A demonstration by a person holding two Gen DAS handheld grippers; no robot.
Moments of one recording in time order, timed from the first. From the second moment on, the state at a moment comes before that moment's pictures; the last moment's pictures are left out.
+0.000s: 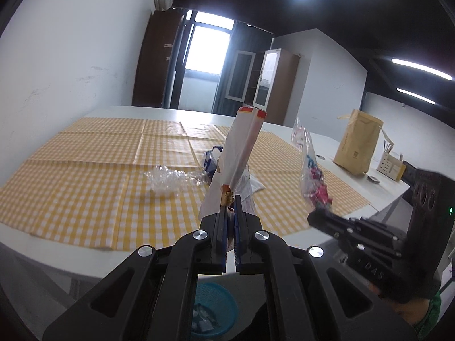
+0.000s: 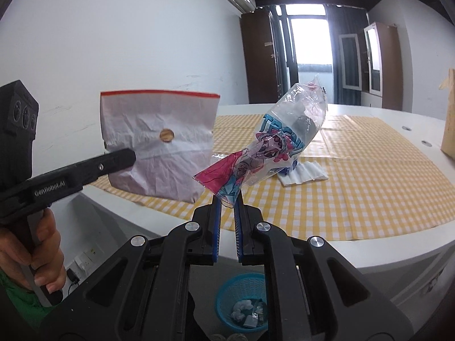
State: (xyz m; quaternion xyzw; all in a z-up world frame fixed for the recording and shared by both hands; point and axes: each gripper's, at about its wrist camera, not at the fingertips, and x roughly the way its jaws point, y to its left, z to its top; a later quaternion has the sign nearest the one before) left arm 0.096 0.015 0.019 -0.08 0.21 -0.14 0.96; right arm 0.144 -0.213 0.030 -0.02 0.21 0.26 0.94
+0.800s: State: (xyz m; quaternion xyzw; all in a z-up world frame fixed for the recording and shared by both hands) left arm 0.013 0.034 -0.067 -0.09 0.31 -0.18 0.93; right arm 0.014 -0.223 -0.030 -0.11 0.30 0.31 0.90
